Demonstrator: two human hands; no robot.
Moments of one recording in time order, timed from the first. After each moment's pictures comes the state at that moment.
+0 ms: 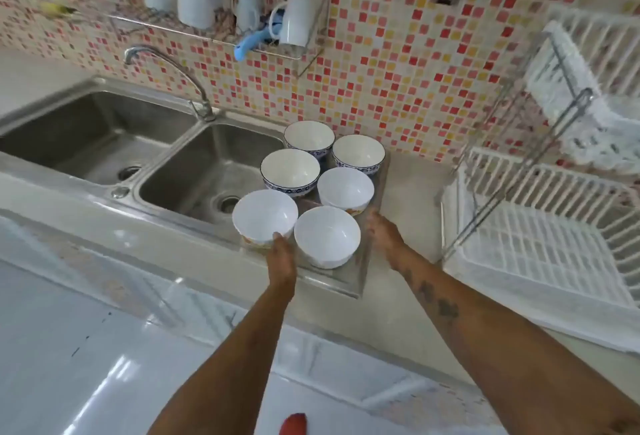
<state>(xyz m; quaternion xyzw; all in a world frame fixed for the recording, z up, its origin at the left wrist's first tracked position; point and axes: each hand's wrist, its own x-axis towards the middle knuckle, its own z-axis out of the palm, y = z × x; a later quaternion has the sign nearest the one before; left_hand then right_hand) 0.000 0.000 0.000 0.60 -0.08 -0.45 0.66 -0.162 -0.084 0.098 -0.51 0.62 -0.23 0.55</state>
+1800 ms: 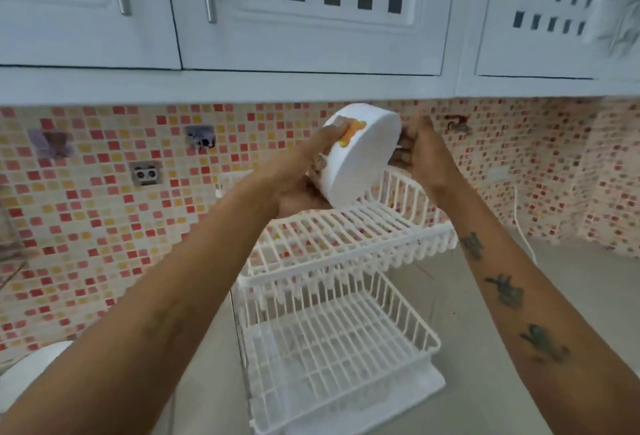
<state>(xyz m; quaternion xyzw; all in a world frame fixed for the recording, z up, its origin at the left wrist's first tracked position) -0.333 -0.138 0.469 0.30 -0.63 -0.63 0.34 -0.527 -0.099 0.463 -0.54 0.47 -0.66 0.24</state>
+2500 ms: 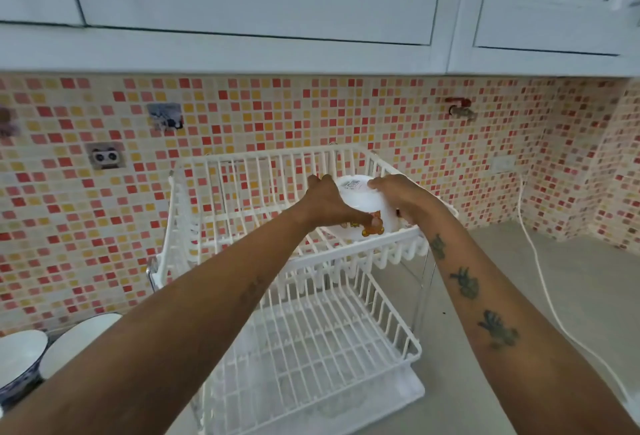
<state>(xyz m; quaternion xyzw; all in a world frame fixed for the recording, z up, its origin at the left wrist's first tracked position) -0.457 -0.211 0.382 0.48 -0.81 -0.26 0.21 -0.606 -0.180 0.395 -0.46 0.72 -0.42 0.30</state>
